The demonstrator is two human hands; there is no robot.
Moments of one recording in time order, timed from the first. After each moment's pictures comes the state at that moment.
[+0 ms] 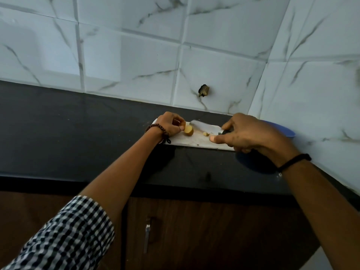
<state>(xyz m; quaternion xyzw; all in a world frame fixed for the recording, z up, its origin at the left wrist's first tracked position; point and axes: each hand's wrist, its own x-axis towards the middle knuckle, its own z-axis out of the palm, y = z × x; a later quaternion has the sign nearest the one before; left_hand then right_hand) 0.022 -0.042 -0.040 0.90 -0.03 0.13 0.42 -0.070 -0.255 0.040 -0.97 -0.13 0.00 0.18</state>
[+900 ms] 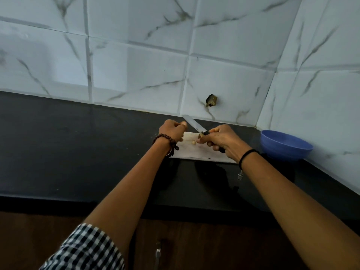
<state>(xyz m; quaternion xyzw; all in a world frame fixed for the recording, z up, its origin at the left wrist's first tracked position) 0.032 -0.037 -0.038 0.78 0.07 0.18 0.60 0.036 -0.198 -0.010 -0.86 -0.05 0.01 0.50</state>
